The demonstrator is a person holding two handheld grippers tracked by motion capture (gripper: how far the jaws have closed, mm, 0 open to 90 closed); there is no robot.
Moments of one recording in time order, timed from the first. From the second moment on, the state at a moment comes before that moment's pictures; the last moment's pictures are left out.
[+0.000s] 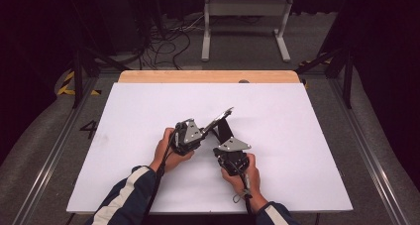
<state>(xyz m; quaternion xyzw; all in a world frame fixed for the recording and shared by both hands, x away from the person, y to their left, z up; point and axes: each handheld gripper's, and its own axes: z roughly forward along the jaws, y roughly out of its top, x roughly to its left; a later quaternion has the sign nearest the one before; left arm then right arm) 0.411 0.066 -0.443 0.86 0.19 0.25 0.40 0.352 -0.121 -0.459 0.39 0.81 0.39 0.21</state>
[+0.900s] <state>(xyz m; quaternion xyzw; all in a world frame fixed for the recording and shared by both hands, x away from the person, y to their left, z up) 0.399 0.060 -0.450 0.88 0.18 0.26 0.36 0.352 -0.133 -0.457 0.40 0.80 0.39 0.22</state>
